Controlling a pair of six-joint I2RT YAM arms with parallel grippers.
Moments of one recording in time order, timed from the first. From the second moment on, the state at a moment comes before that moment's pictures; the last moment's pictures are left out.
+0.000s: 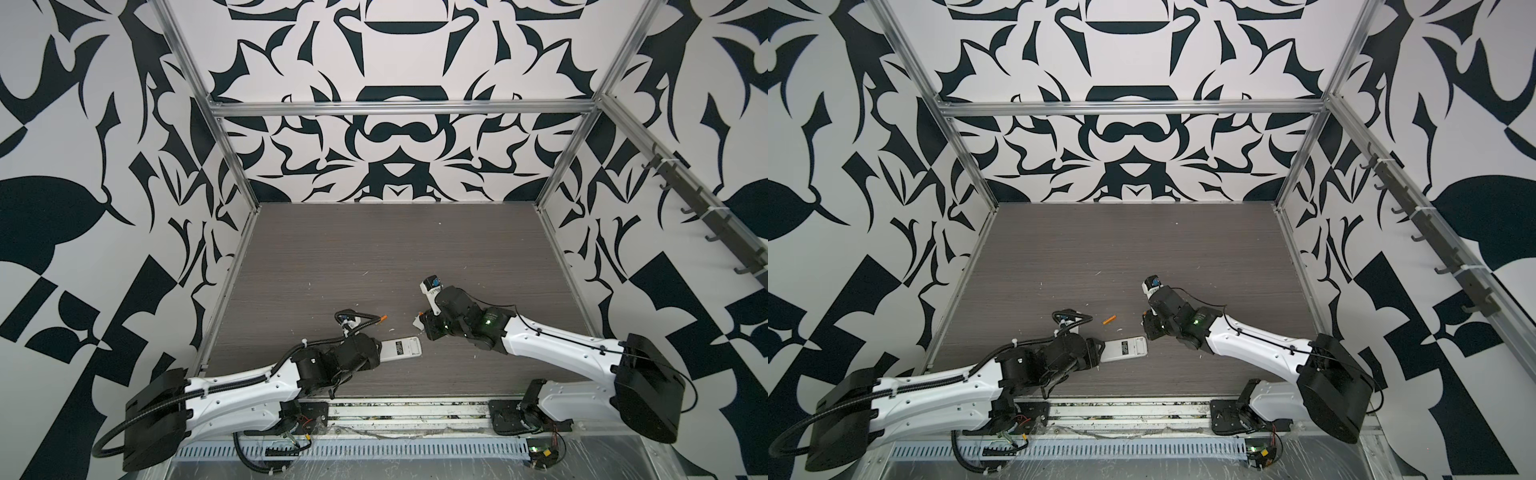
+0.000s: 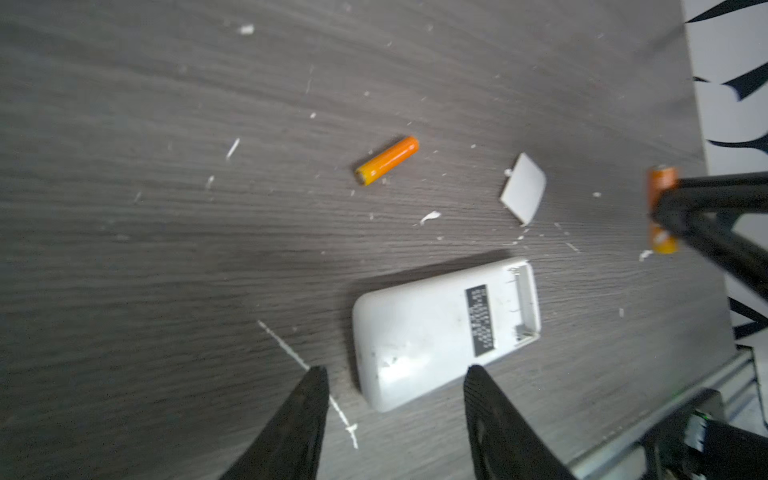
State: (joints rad) left arm -1.16 0.91 0.38 -0.29 -0.31 -1.10; right arm 0.88 1.27 0.70 -0.26 0.01 0.49
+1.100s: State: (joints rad) left arm -1.06 0.94 0.32 -0.19 -0.18 -1.05; right arm 1.05 1.39 0.61 -0.12 0.10 0.70
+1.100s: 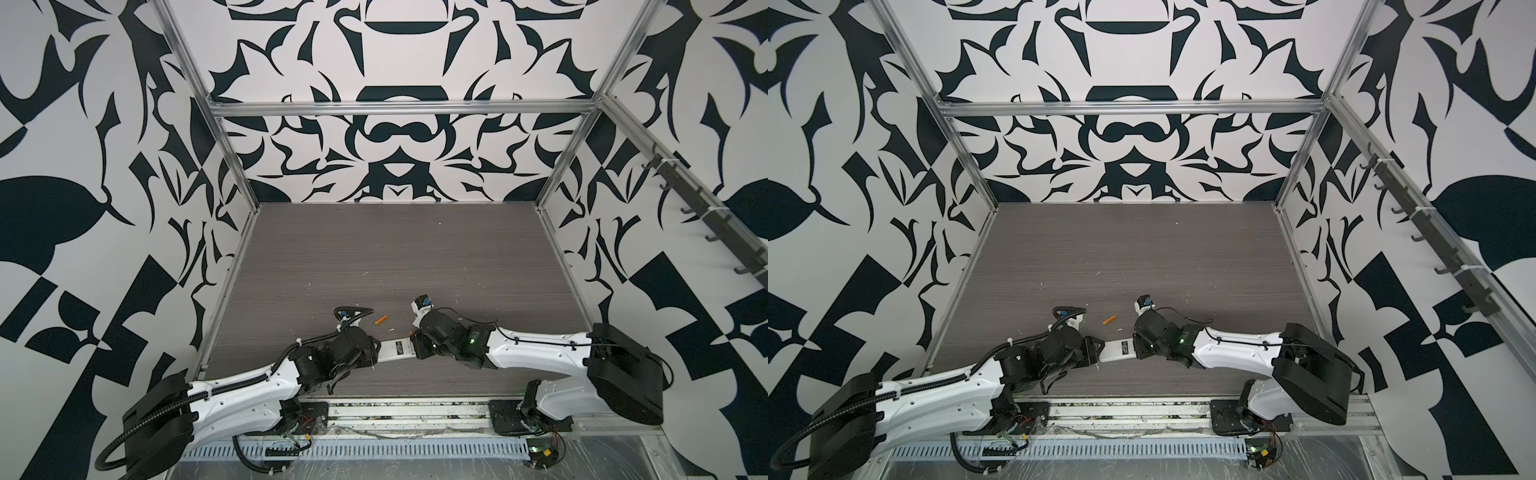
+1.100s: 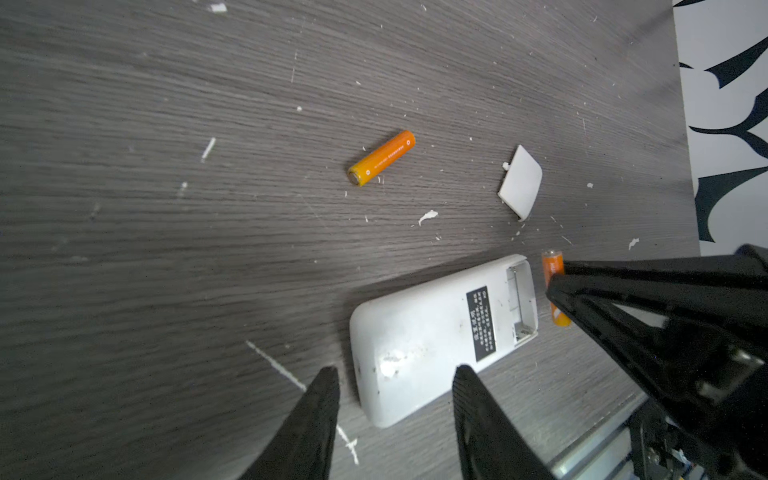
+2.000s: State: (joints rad) left arm -1.06 0.89 0.30 -0.18 -0.19 -1.05; right arm 1.06 1.42 0.59 -0.06 0.11 0.74
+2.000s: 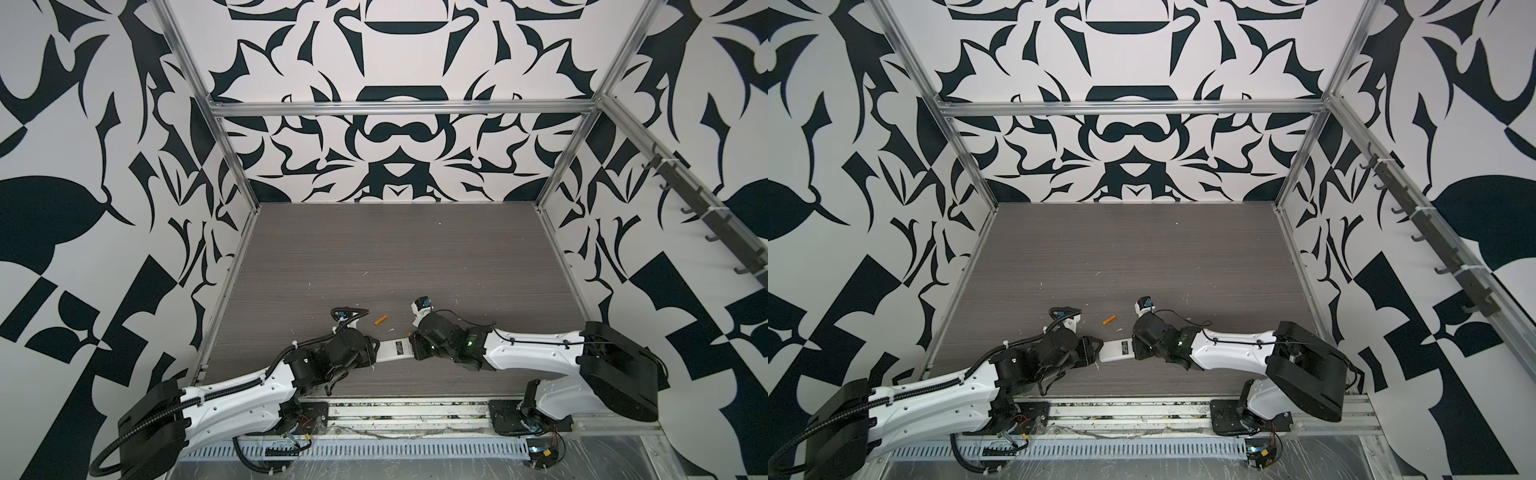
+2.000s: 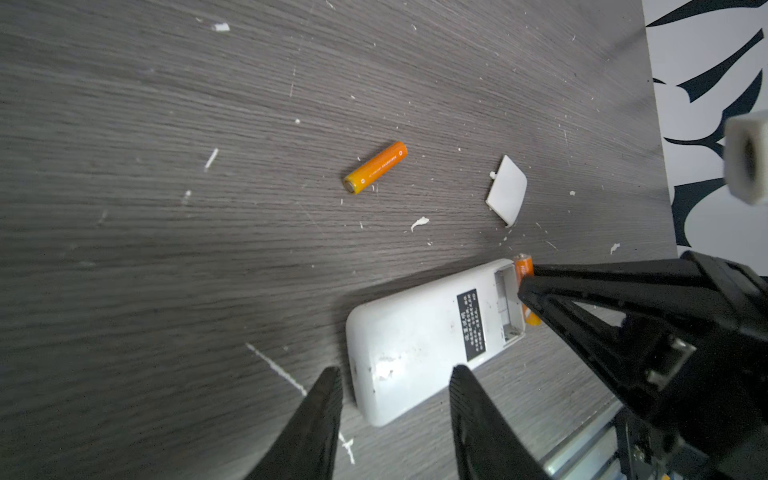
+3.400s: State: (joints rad) left arm -1.06 0.82 0.28 -0.19 -0.22 -1.04; right arm 1.07 1.44 0.58 -0.05 0.13 0.77
